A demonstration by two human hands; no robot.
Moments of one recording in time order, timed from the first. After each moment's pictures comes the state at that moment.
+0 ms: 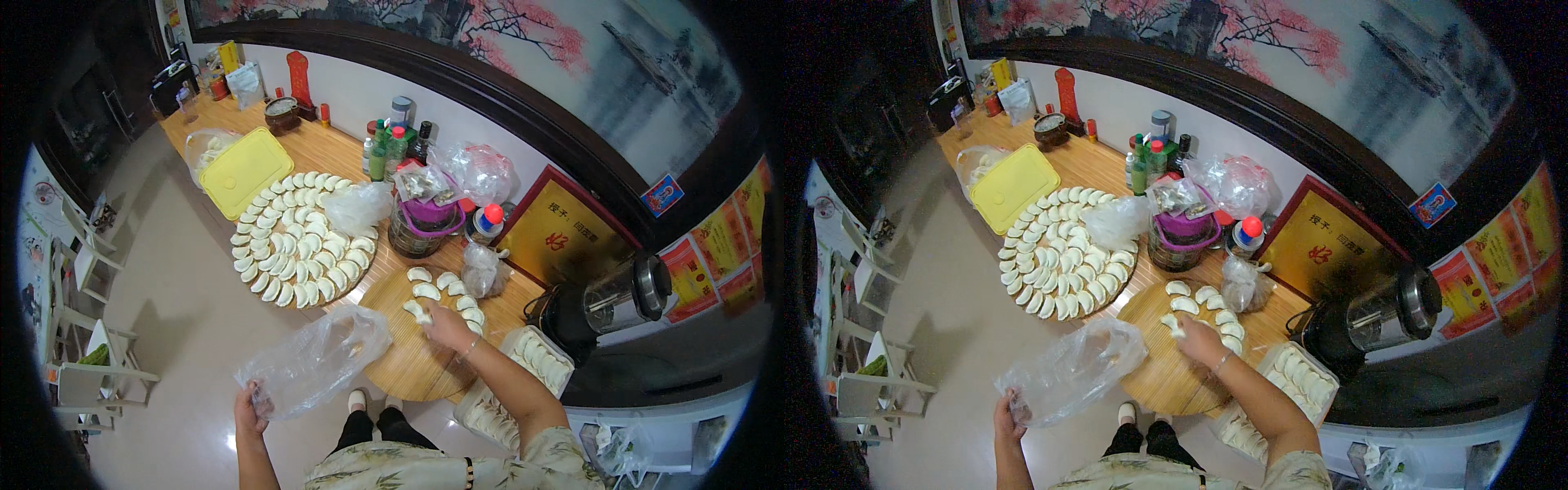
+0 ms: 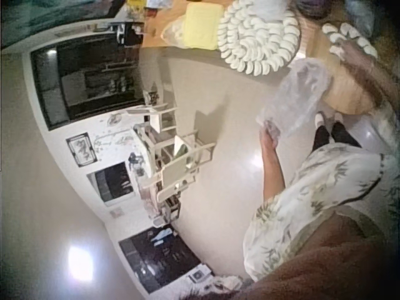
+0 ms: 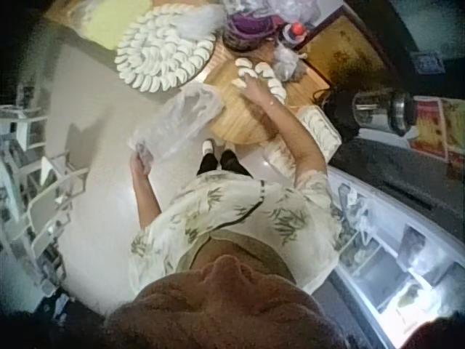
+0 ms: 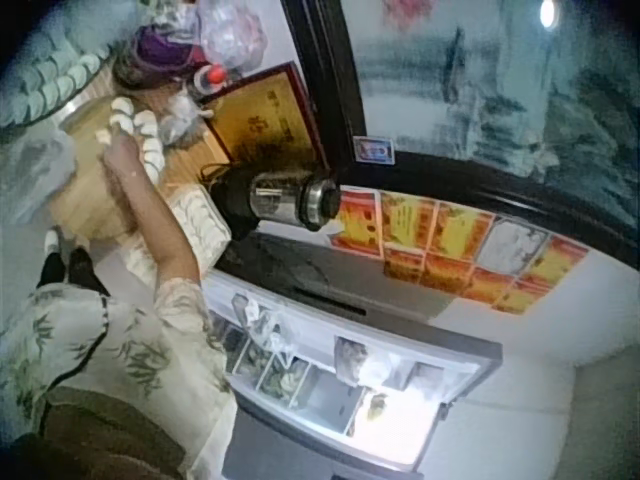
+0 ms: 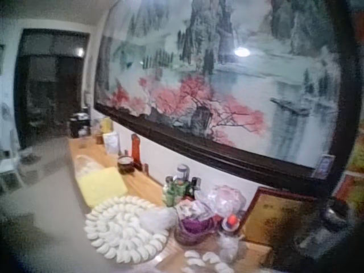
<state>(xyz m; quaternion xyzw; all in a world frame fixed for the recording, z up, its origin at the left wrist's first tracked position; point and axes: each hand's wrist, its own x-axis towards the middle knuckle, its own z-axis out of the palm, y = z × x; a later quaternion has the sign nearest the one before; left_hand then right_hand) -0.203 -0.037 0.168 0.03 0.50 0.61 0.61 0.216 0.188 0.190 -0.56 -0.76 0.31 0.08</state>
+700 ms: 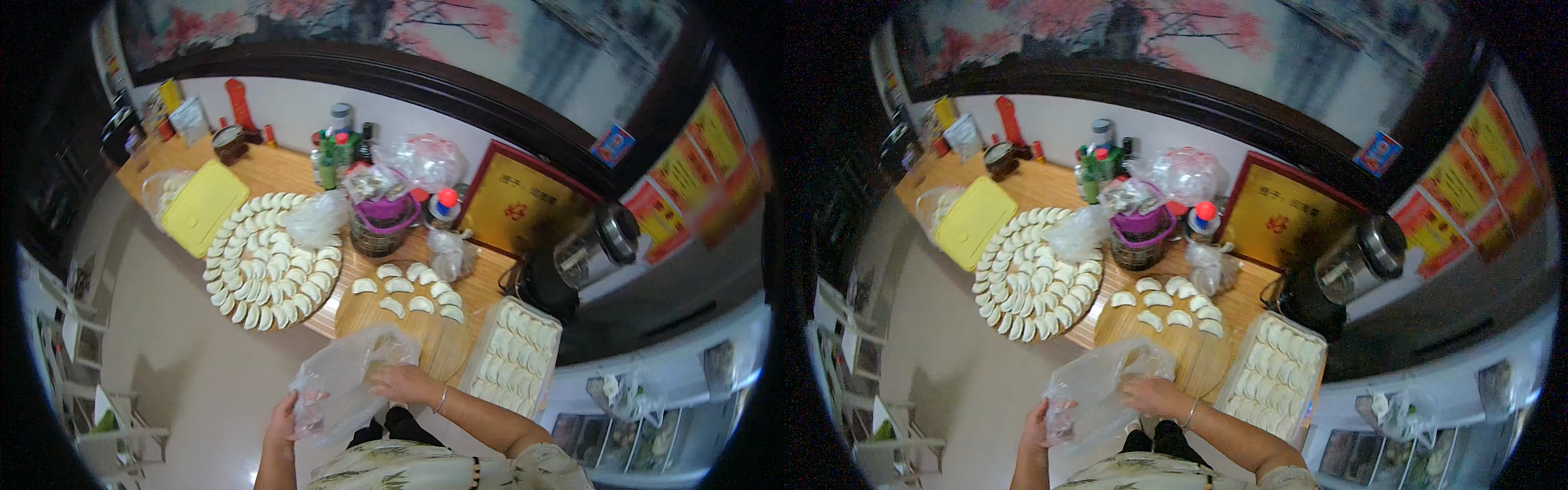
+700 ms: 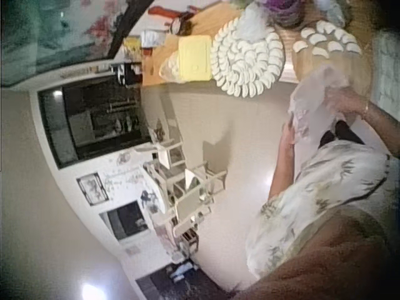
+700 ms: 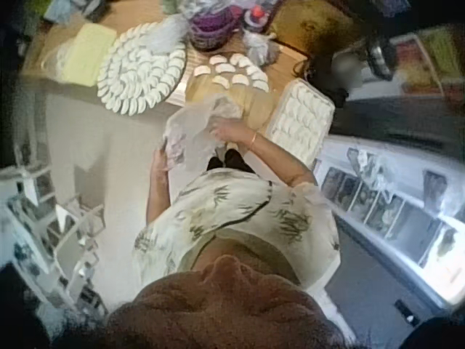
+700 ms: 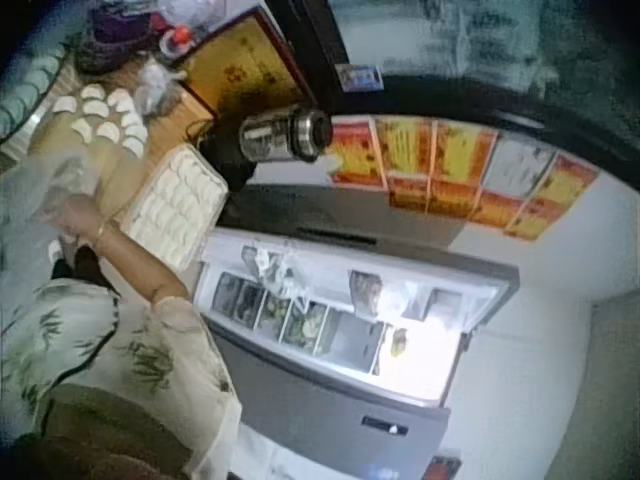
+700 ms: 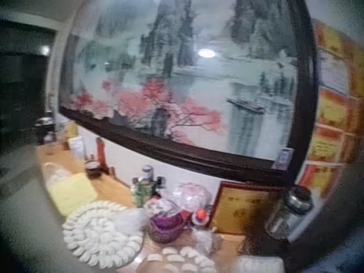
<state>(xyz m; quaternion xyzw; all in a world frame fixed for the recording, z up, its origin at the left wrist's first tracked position) -0.138 0.019 0.207 0.16 0.41 0.36 0.82 0.154 0.071 0.198 -0.40 -0.84 0.36 0.04</state>
